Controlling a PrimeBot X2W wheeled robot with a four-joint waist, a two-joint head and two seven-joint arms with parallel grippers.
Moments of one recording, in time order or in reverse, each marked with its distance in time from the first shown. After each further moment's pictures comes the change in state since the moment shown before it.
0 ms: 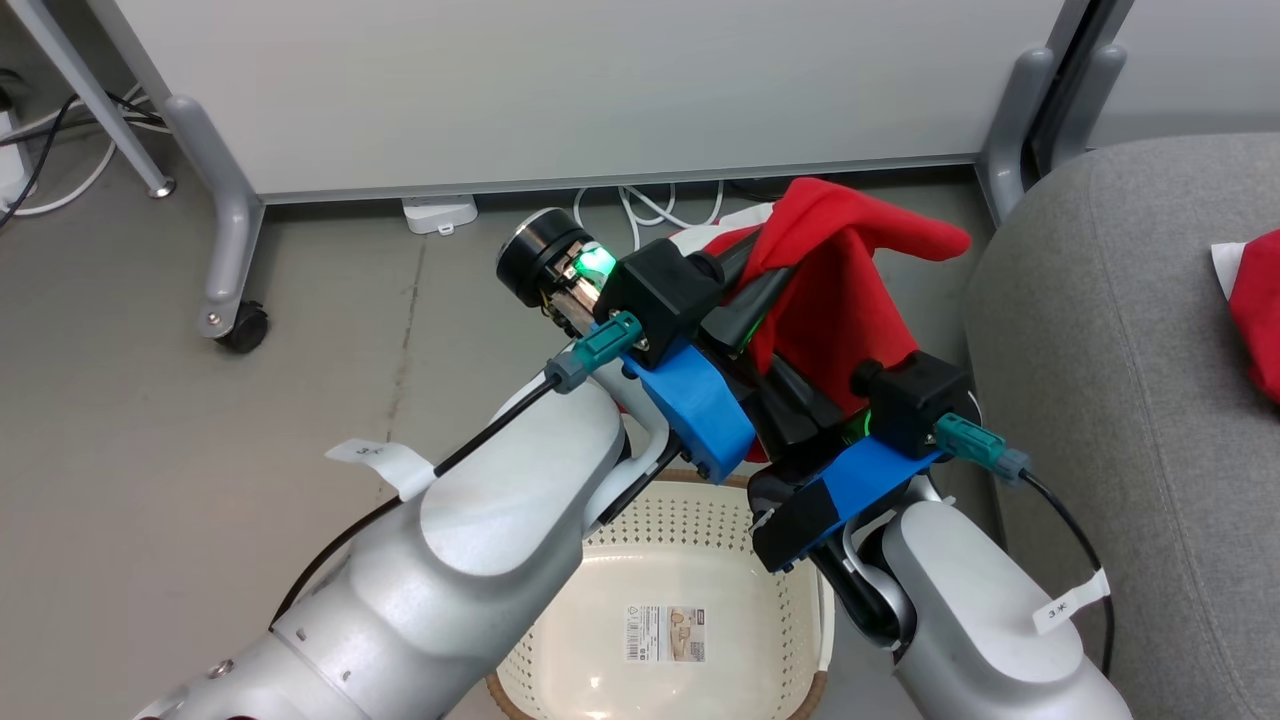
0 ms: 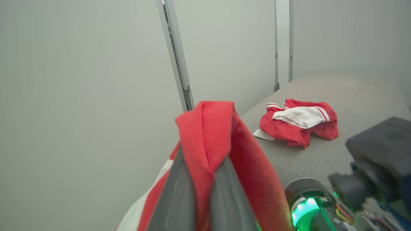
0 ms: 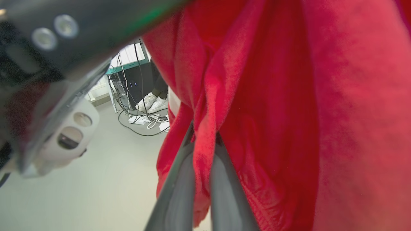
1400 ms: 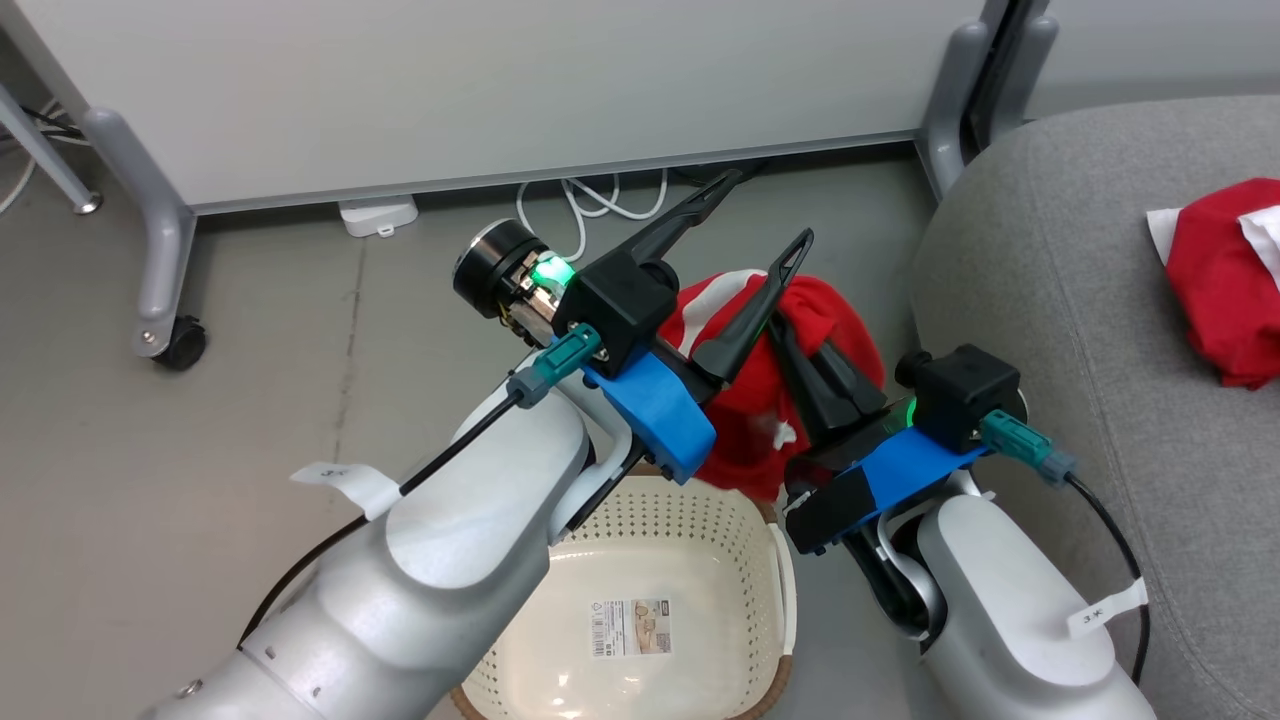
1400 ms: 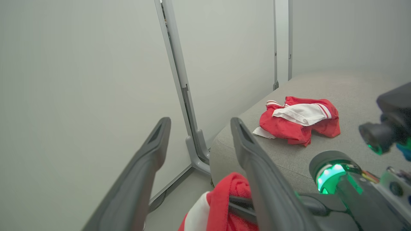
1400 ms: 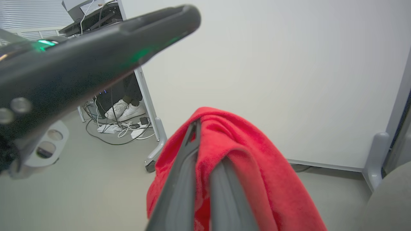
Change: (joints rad) left arm 0.038 0.039 0.037 -0.028 0.039 0.027 -0.001; right arm 0.030 0.000 -0.094 -0.043 -0.064 0.000 0.000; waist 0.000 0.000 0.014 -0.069
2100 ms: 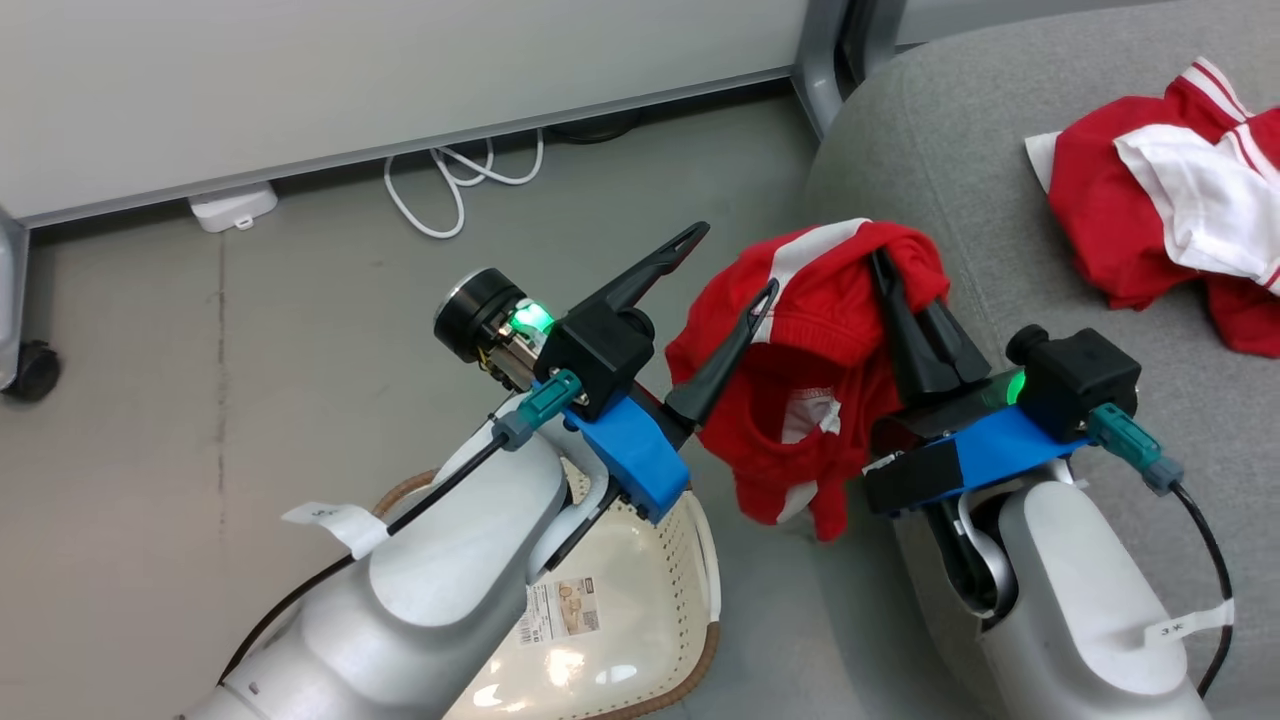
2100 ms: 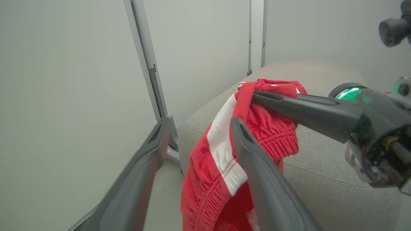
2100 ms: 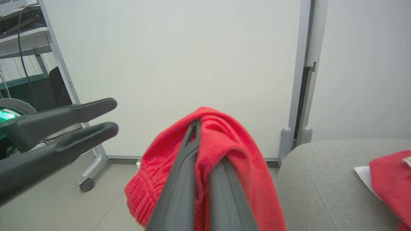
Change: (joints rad) left arm 0.063 0.044 -0.018 -0.021 0.008 0.015 0.000; right arm 0.048 0.000 -0.198 -0.112 -0.120 0.000 0.000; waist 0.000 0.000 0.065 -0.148
